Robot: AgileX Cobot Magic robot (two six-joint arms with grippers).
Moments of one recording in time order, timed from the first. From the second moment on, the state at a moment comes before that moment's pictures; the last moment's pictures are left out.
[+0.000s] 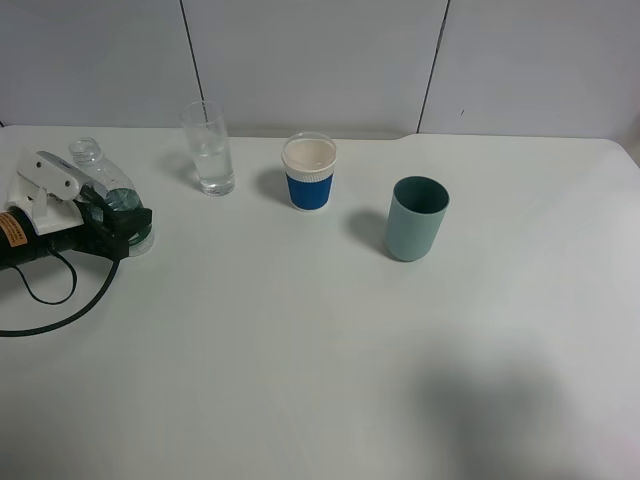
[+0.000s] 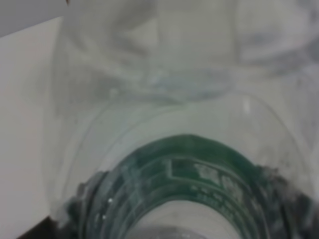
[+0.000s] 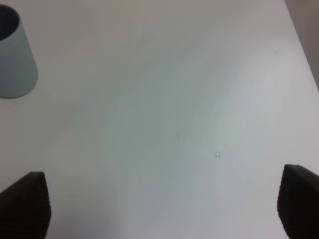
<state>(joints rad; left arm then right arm) 0.25 1.99 -0.49 0.84 -1.15 -0.09 -0.02 0.00 -0.48 0.03 1.06 -0.03</state>
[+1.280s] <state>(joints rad) 0.25 1.77 -0.37 0.79 -1.05 -0.27 -0.02 0.00 -0.48 0.03 1.06 -0.03</state>
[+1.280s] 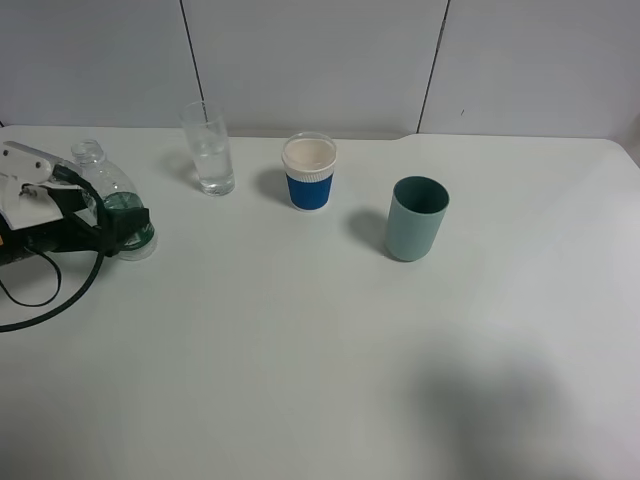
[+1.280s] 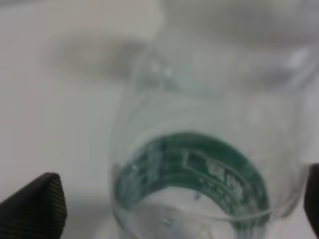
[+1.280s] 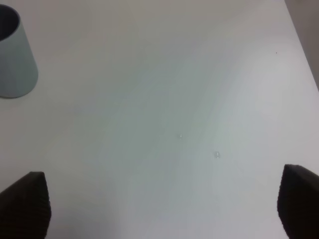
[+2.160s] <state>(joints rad) 0.25 0.98 -0.26 0.69 -0.48 -0.60 -0.02 0.00 -0.48 0.03 1.06 -0.03</state>
